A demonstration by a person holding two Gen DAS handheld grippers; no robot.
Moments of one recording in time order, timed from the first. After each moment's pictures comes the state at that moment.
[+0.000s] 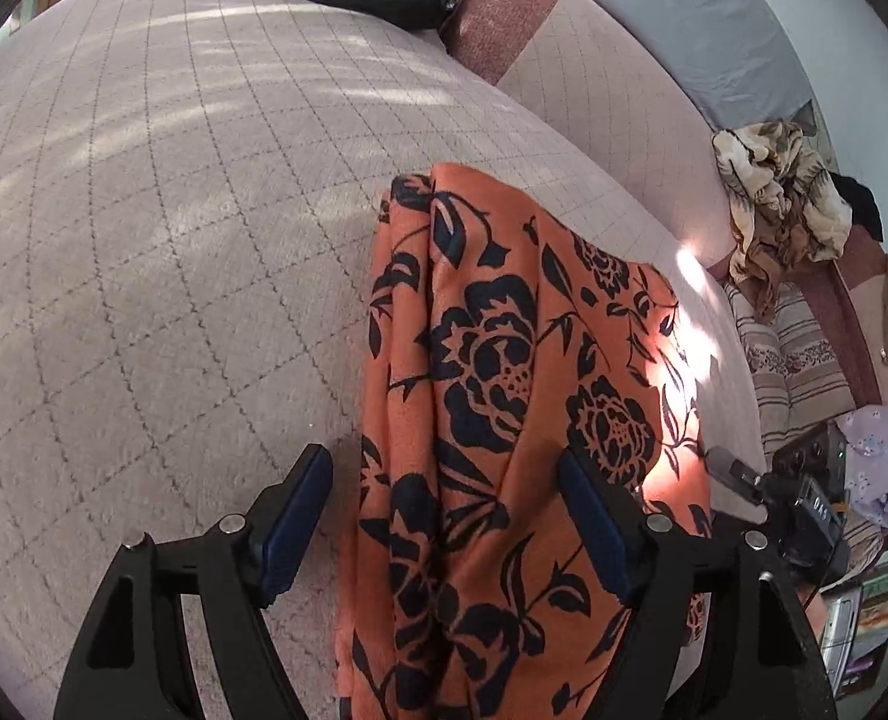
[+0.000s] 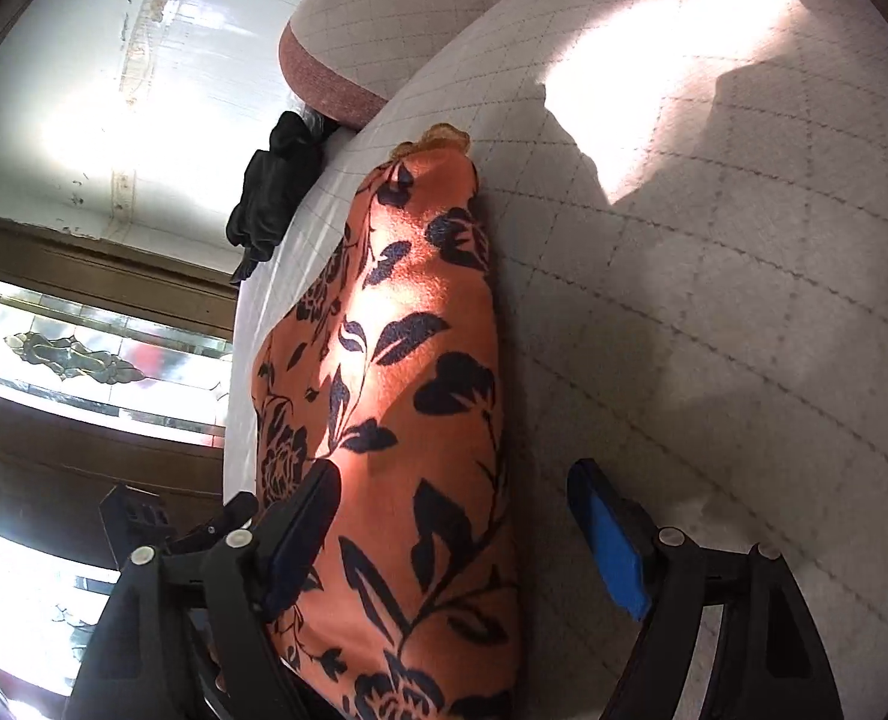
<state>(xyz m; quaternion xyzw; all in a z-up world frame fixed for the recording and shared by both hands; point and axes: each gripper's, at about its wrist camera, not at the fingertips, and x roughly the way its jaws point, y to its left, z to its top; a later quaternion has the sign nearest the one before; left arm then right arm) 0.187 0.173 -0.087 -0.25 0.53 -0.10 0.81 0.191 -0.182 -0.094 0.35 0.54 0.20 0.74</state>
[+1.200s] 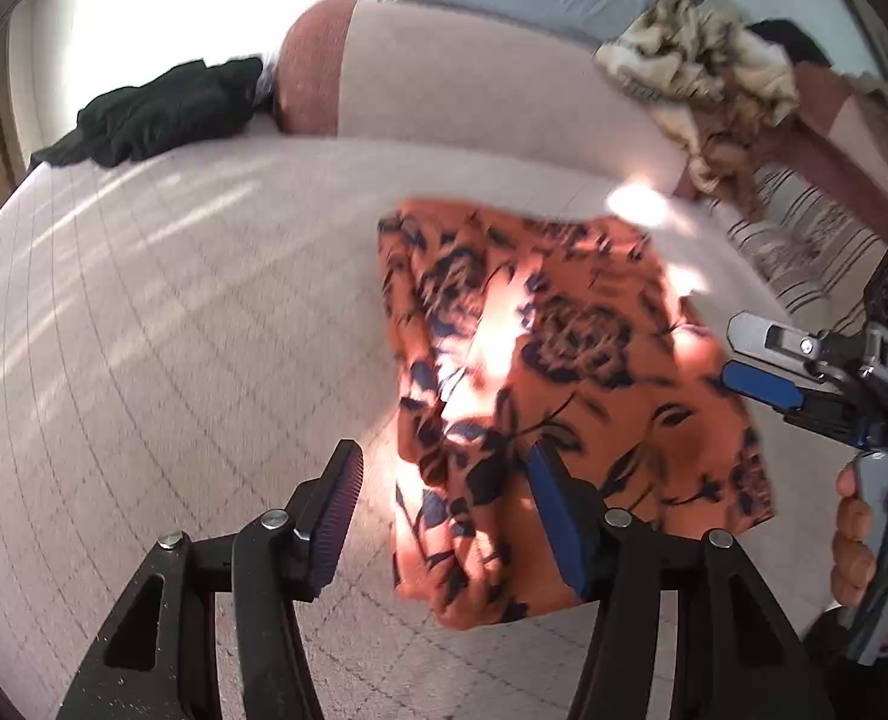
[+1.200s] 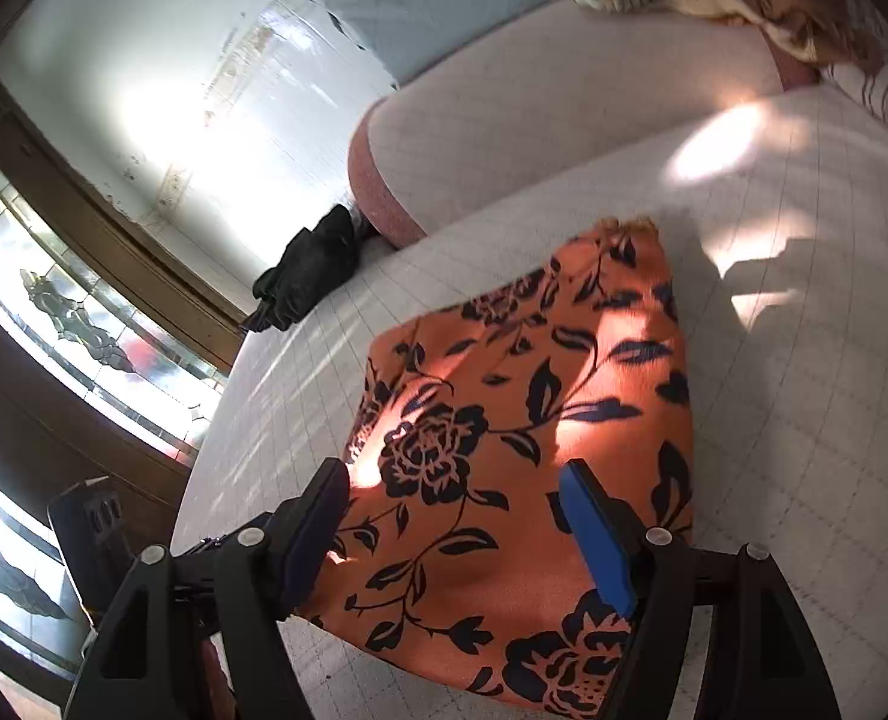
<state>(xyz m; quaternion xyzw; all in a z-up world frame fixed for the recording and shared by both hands) 0.211 0.006 -0.060 -0.06 0.49 -0.08 0.86 0.199 -0.245 -0.023 0.25 0.45 0.19 0.83</state>
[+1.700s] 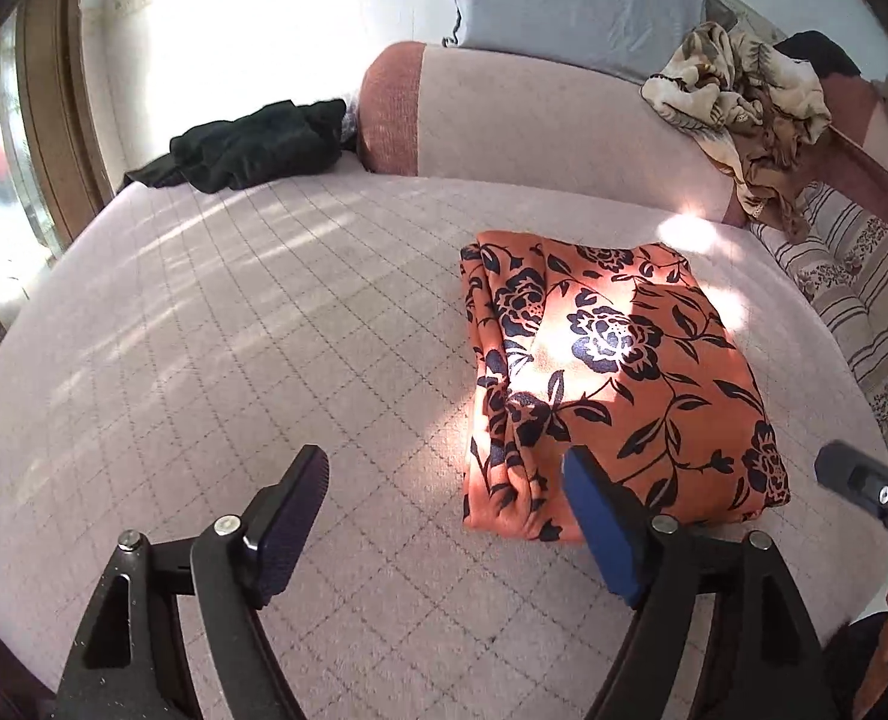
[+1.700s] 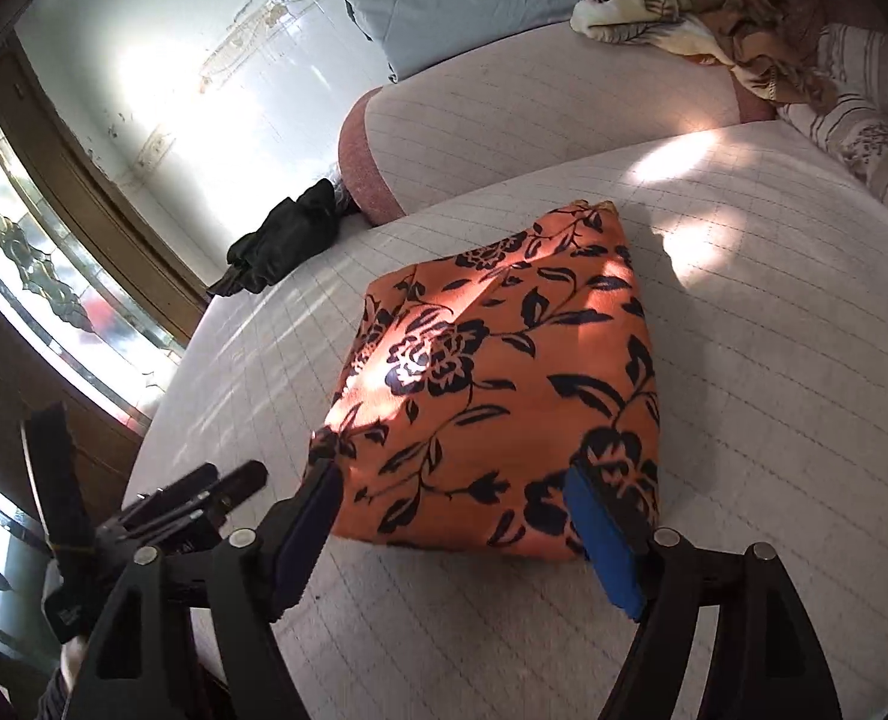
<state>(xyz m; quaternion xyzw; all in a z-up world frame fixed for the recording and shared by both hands) 0.139 0.020 -0.002 -0.03 0.43 0.00 0.90 0.096 -0.213 0.014 0.16 0.43 0.12 0.88</state>
